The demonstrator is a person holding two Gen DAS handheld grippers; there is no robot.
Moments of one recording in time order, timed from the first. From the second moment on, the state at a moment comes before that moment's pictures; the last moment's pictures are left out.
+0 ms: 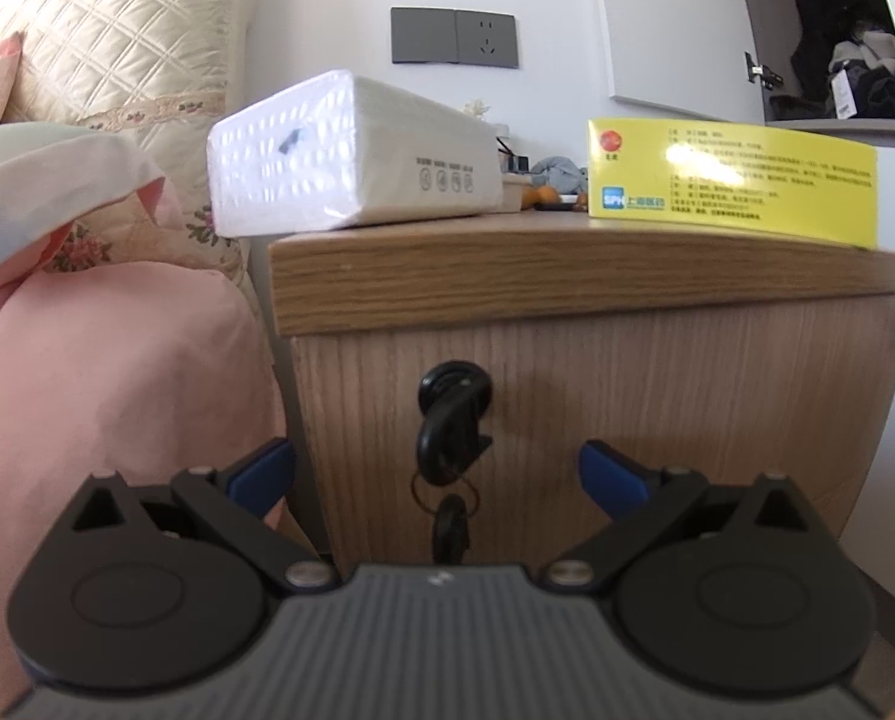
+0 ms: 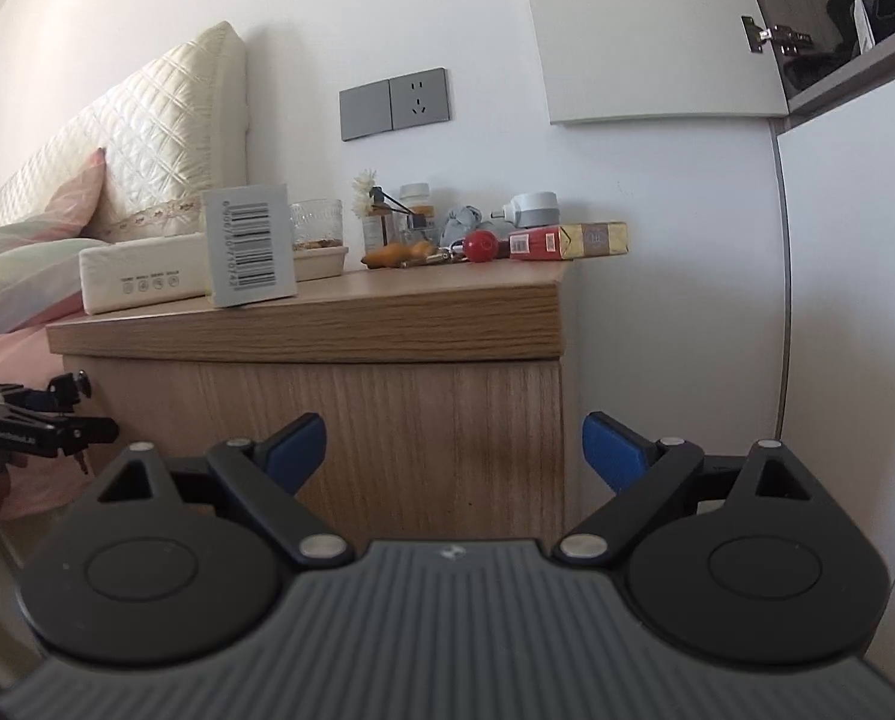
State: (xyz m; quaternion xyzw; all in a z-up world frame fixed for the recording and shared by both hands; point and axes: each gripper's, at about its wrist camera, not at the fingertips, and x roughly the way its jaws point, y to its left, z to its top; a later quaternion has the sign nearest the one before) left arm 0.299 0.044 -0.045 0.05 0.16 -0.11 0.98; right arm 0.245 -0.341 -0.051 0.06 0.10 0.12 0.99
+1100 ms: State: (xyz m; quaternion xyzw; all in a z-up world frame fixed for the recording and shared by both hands) left arm 0.295 0.041 -0.044 0.06 0.16 -0.13 0.98; right arm 0.260 -0.353 -0.043 0.03 0.11 0.20 0.97
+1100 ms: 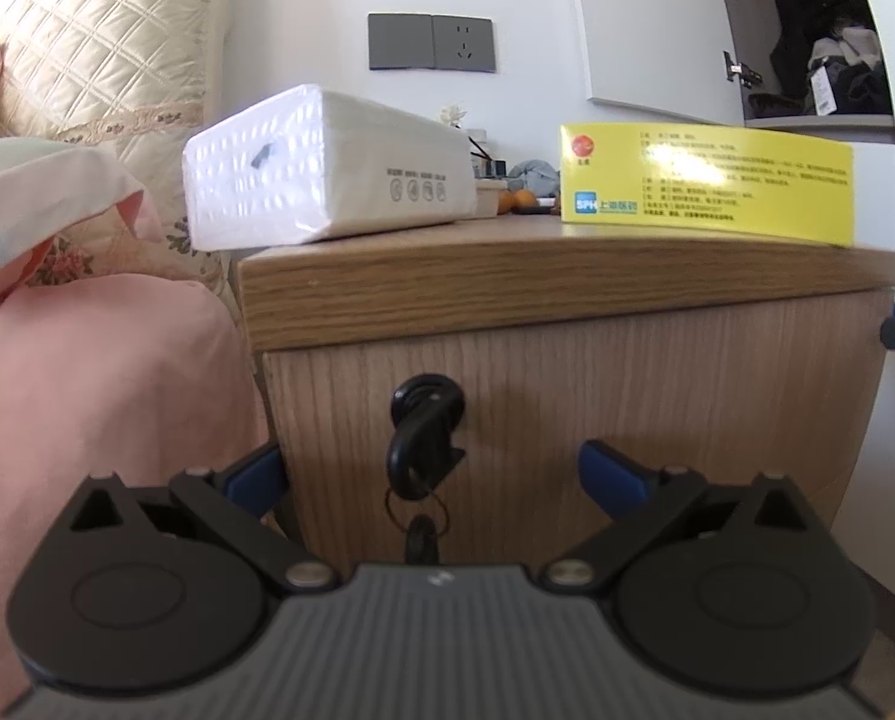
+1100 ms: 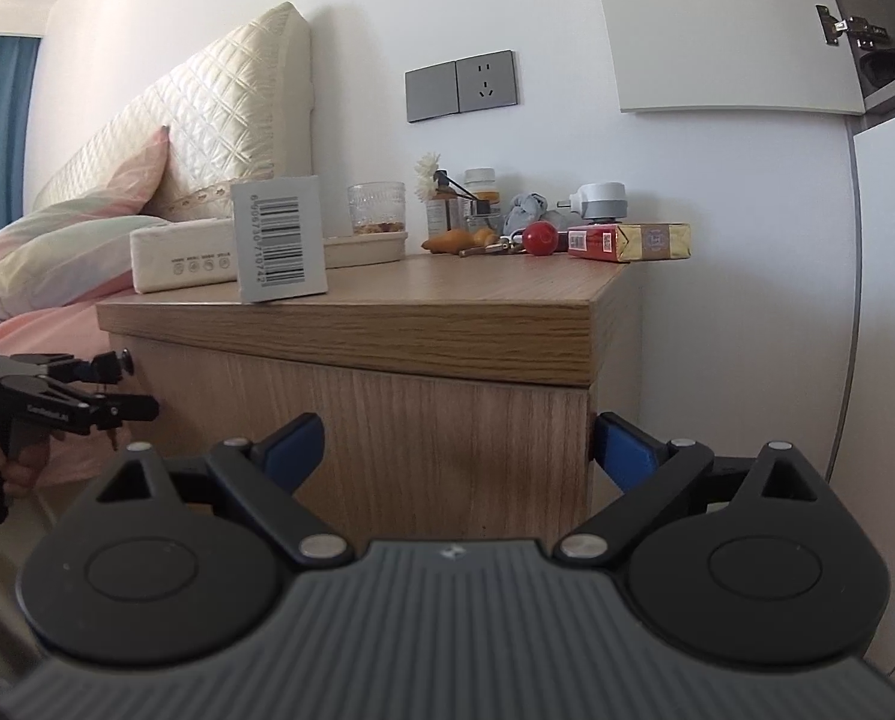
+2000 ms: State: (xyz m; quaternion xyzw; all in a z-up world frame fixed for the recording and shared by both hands) left arm 0.264 0.051 -0.033 0.02 0.16 -0.13 0.98; right arm 0.223 -0.355 -0.045 0.03 0.10 0.22 0.97
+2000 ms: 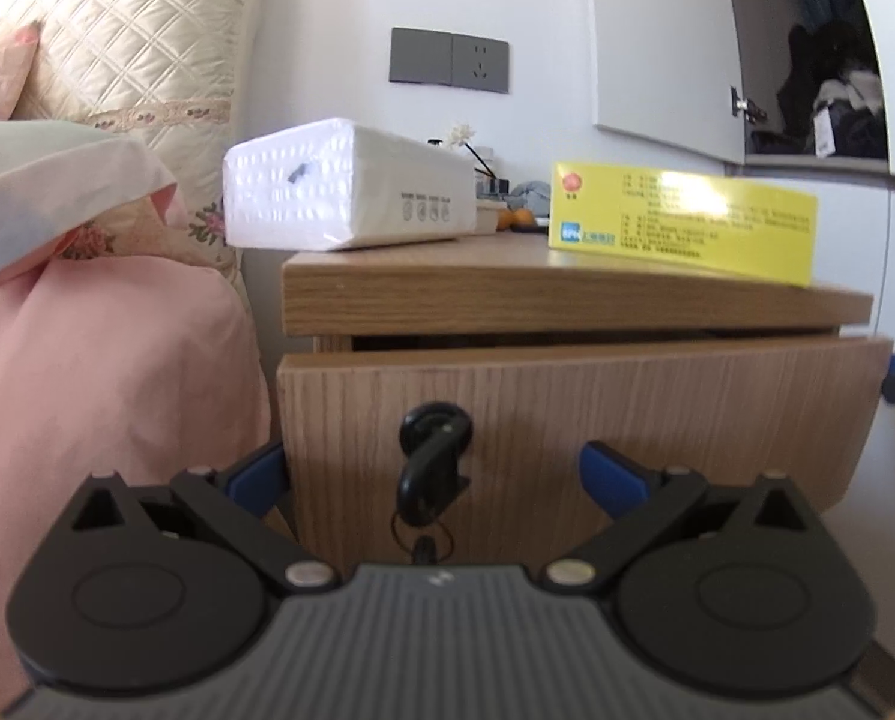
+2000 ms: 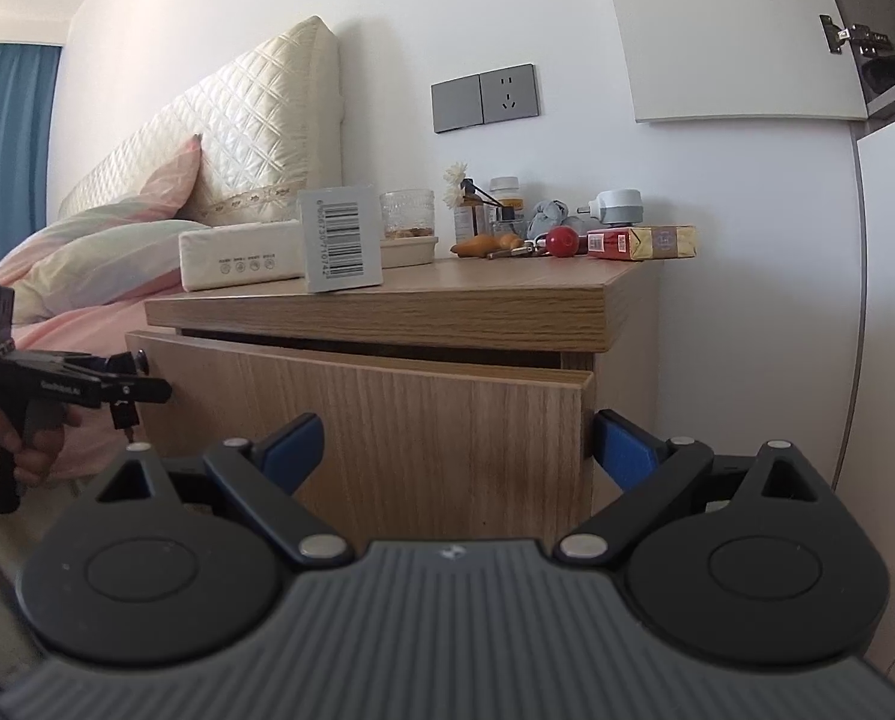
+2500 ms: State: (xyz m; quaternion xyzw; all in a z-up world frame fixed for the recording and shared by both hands) left arm 0.268 0.051 -0.035 0.03 0.15 -0.14 0.98; right arm 0.239 -0.342 -0.051 0.05 0.10 0.19 0.98
